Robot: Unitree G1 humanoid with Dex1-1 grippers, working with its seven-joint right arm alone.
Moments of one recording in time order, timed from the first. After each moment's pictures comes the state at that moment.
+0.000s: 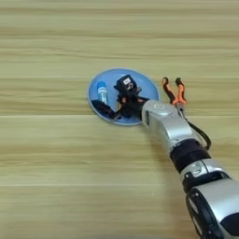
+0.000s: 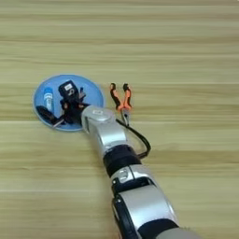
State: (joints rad) arm -0.58 -0.06 0.11 0.69 0.07 0.16 0.57
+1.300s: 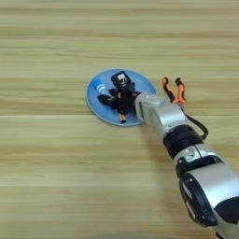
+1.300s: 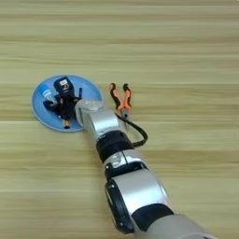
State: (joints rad) arm -0.68 -0.04 0.10 0.75 0.06 0.36 0.51
